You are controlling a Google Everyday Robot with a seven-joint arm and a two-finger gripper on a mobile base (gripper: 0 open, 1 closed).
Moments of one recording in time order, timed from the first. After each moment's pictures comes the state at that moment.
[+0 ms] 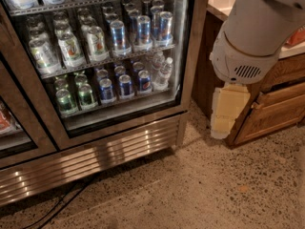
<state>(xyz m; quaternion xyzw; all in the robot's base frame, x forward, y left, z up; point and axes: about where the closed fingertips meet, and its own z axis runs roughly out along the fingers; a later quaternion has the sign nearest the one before) 0.447 -0.136 0.943 -0.65 0.75 -0.07 0.12</state>
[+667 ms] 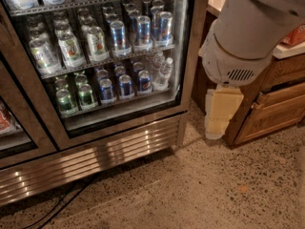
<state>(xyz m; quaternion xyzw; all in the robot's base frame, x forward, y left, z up) 0.444 -0.116 0.951 -0.68 0.71 -0.10 0.14</state>
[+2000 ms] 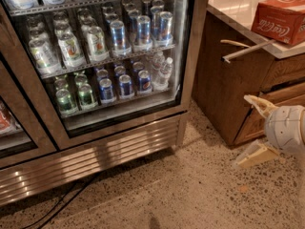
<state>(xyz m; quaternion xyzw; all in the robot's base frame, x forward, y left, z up) 0.458 -0.231 0.810 -0.58 0.71 0.04 0.40</state>
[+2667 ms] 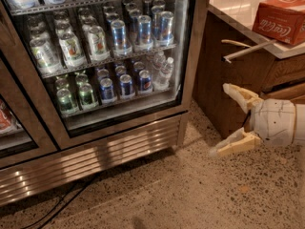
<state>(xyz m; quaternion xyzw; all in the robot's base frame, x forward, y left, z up) 0.459 -0.162 0.857 -0.52 0.62 0.24 0.54</state>
